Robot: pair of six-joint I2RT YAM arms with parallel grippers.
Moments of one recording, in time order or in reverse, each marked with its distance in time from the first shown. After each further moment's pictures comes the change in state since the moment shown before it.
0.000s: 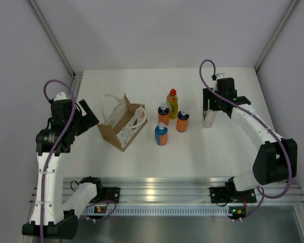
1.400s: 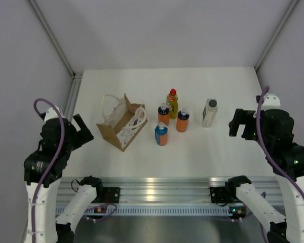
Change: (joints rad) left arm -0.106 -0.170 0.037 -0.174 -0.151 0.033; right arm 0.001 -0.742 0.114 -0.600 0.083 0.071
